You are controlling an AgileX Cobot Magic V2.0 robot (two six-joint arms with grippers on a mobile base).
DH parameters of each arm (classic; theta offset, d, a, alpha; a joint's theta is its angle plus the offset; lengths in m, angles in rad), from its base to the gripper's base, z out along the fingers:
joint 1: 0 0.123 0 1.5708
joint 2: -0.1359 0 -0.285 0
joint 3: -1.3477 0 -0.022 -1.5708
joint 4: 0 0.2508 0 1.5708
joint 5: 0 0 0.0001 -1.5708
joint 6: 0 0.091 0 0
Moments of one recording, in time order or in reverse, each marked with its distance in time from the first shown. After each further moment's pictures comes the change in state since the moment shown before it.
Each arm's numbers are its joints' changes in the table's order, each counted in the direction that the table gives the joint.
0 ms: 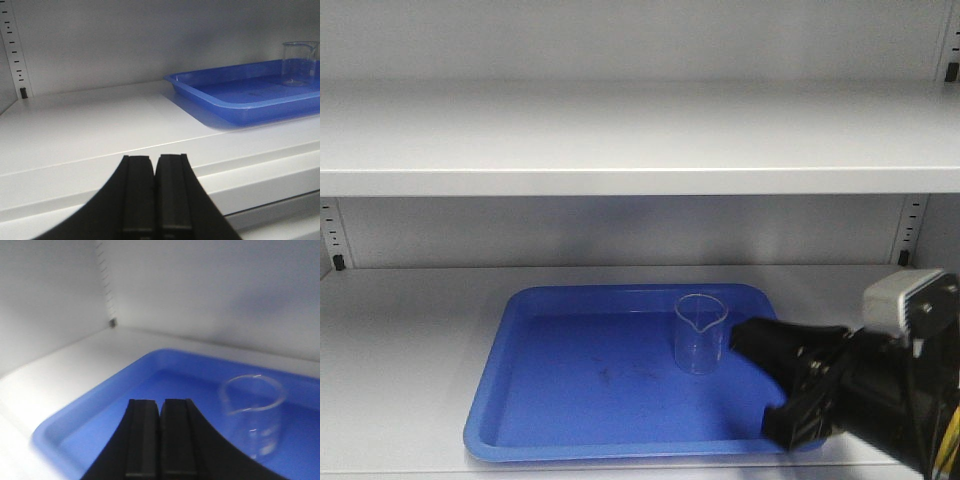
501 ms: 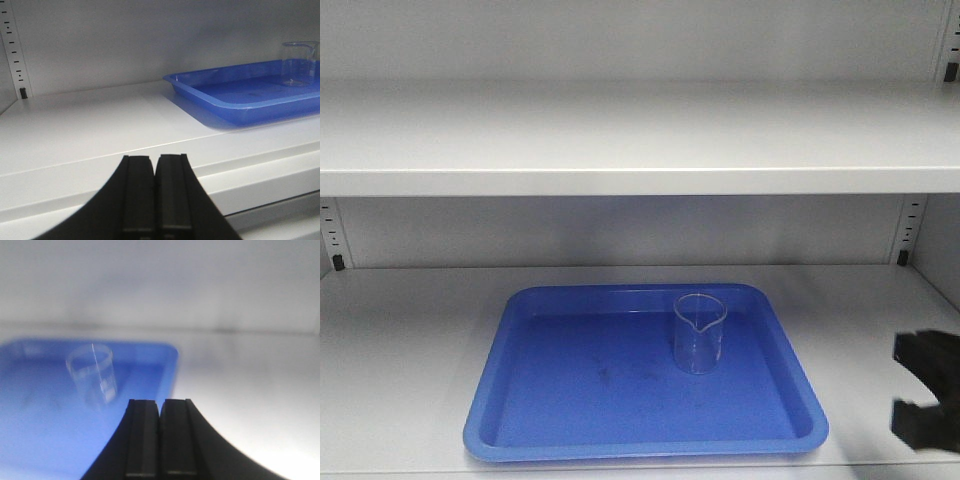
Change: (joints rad) left arm 0.000 0.000 0.000 0.000 0.000 0.000; right arm -0.001 0.340 -0.001 0.762 -0.721 -0.791
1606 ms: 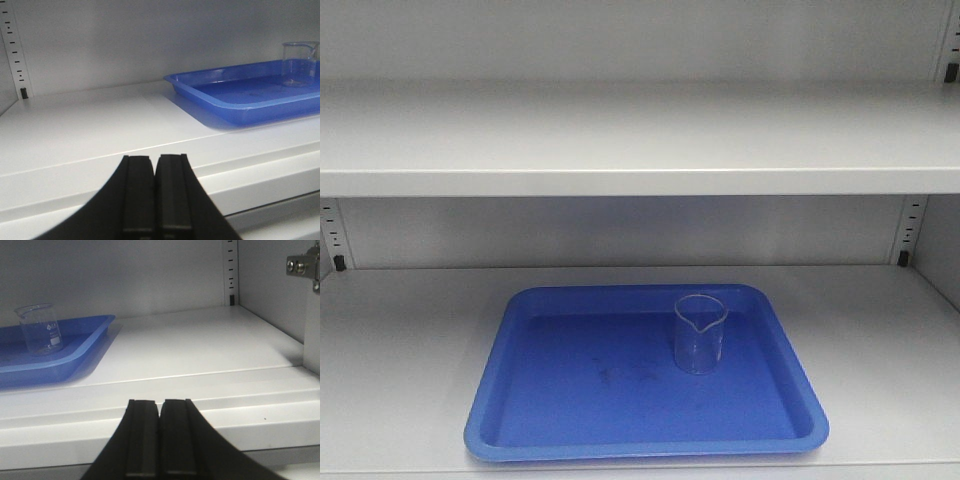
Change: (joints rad) left arm 0.000 0.000 0.000 0.000 0.001 0.000; right arm -0.220 0.857 -0.717 0.161 0.102 -0.083
